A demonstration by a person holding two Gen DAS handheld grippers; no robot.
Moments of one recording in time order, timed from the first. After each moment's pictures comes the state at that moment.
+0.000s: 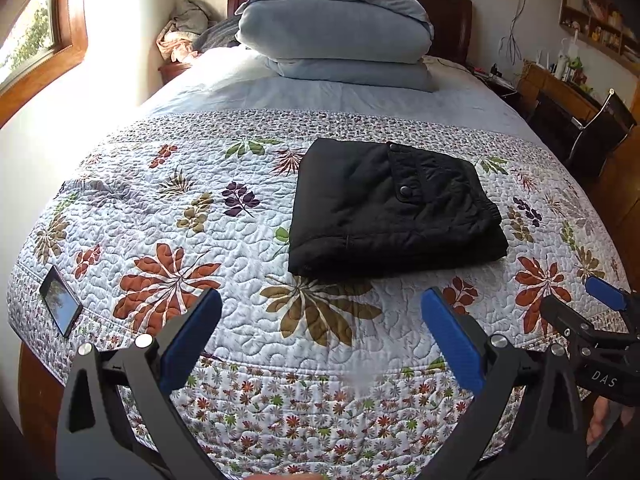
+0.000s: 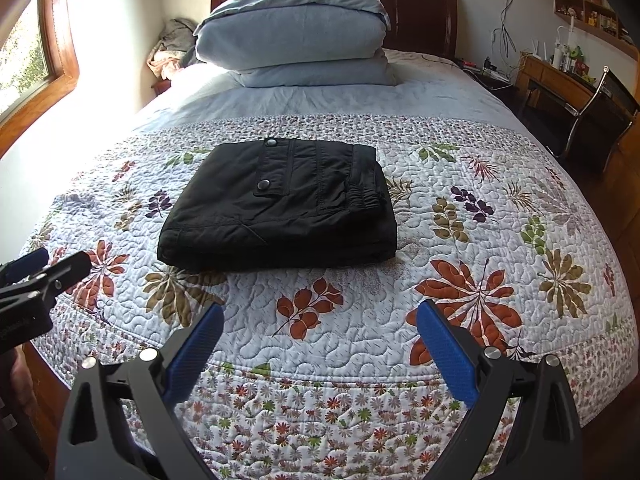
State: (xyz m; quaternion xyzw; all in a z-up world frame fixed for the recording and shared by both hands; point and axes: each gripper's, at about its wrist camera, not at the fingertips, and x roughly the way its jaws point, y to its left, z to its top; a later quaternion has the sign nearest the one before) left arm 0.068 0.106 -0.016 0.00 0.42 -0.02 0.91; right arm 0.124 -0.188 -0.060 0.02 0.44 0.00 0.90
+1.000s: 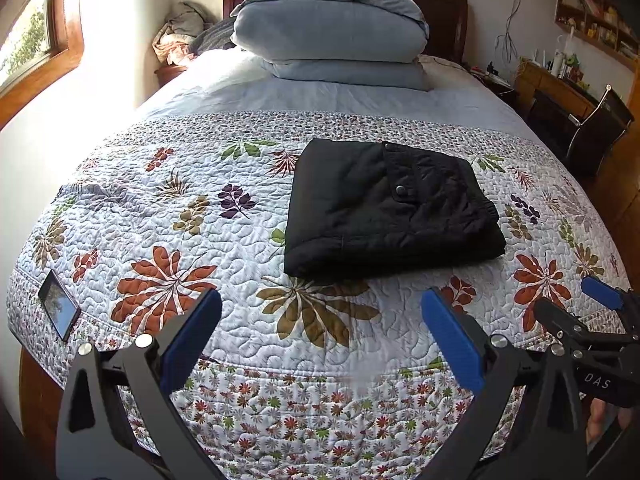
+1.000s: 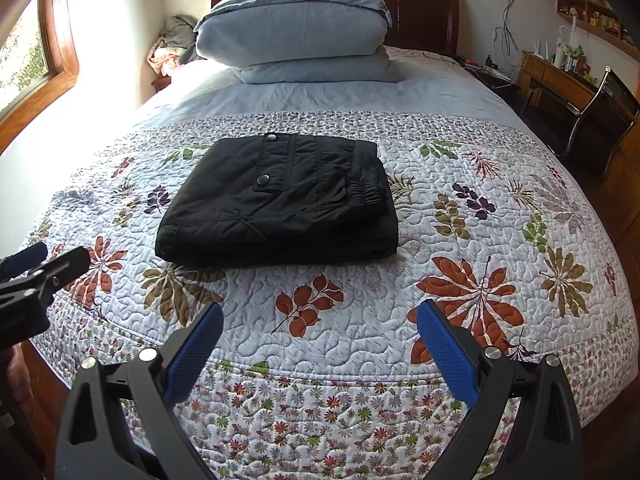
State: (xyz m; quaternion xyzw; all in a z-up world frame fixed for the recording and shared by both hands) left arm 0.068 0.102 -0.016 0.00 0.42 -0.02 0.91; right arm 0.125 -0.189 -0.065 0.02 0.44 0.00 0.90
